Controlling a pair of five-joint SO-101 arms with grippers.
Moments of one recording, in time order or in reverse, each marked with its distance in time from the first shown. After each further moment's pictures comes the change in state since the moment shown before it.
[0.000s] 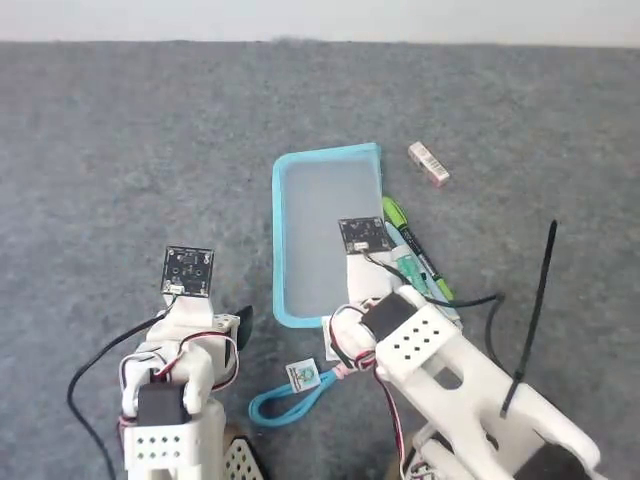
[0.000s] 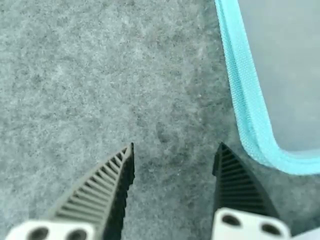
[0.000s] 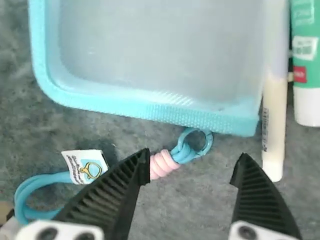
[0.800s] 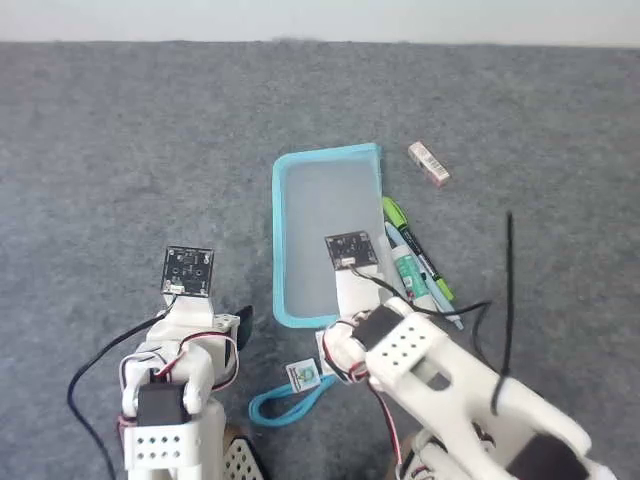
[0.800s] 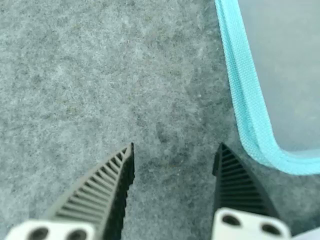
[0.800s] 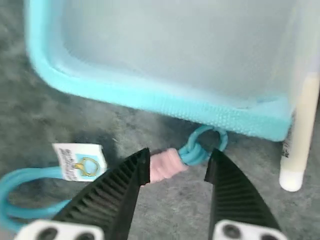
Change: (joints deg) left arm 0.0 0.0 0.0 0.0 0.0; right arm -3.5 5.3 3.3 -5.4 1.9
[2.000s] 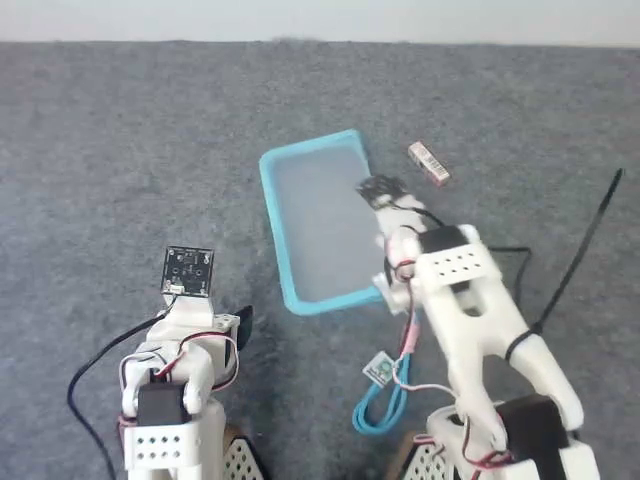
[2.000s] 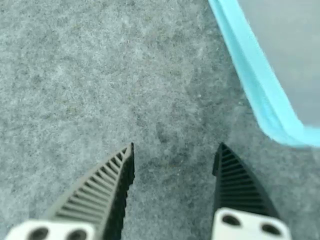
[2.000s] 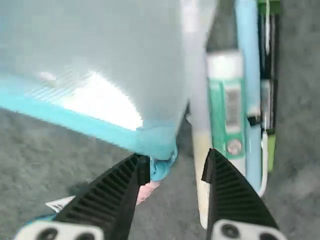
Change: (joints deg) left arm 0.0 0.0 0.0 0.0 0.0; right arm 25.9 10.8 -20.1 7.2 47.0
